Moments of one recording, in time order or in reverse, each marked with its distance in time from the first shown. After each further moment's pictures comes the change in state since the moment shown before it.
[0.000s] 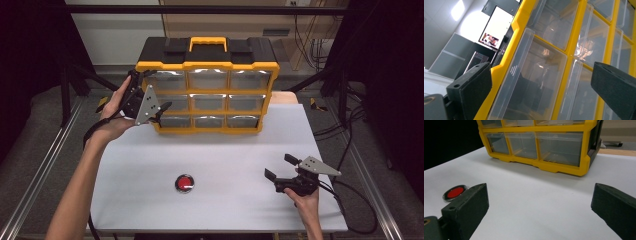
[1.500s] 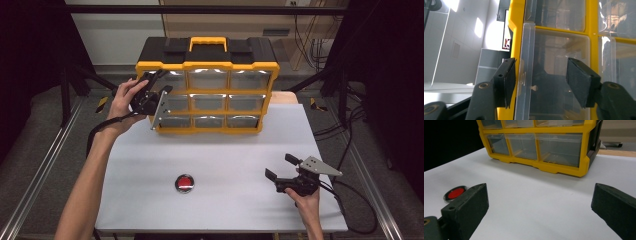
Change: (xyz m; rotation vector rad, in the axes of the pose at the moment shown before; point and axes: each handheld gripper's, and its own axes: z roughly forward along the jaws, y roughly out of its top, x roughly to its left) left arm -0.007 0.000 0.022 0.081 0.134 0.381; right arm 0.000 0.001 -0.002 -0.007 0.001 0.002
